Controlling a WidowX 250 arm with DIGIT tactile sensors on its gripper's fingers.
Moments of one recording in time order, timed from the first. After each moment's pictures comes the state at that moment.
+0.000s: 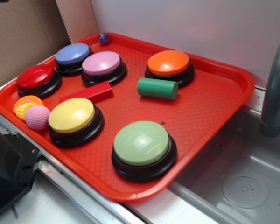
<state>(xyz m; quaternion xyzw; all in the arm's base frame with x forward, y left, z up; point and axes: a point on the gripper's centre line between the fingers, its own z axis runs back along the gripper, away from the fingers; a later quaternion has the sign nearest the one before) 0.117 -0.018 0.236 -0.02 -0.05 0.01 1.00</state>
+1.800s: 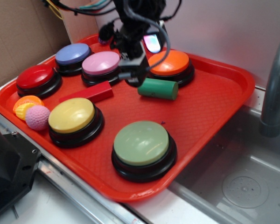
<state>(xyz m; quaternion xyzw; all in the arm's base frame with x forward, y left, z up) 0.261 -0.091 0.090 -0.03 -0.10 -0.55 0.83</state>
